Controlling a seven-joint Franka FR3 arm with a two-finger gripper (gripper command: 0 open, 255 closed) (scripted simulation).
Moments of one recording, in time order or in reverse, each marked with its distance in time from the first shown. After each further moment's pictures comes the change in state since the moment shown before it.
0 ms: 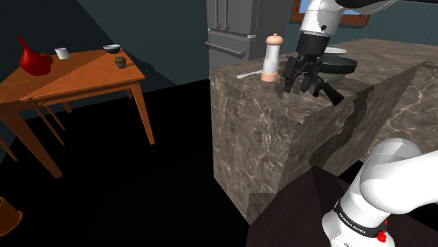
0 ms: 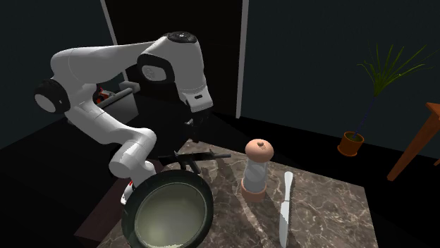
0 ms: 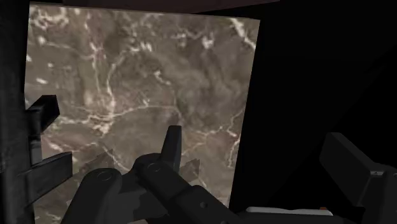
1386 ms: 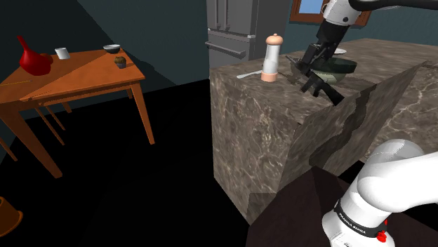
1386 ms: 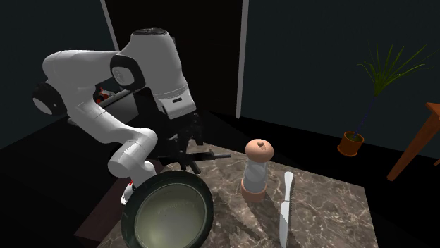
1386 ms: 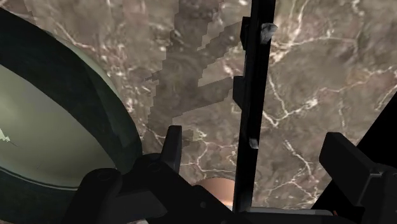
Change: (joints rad) arm -0.068 -0.026 -0.138 0.022 -0.253 0.153 -0.216
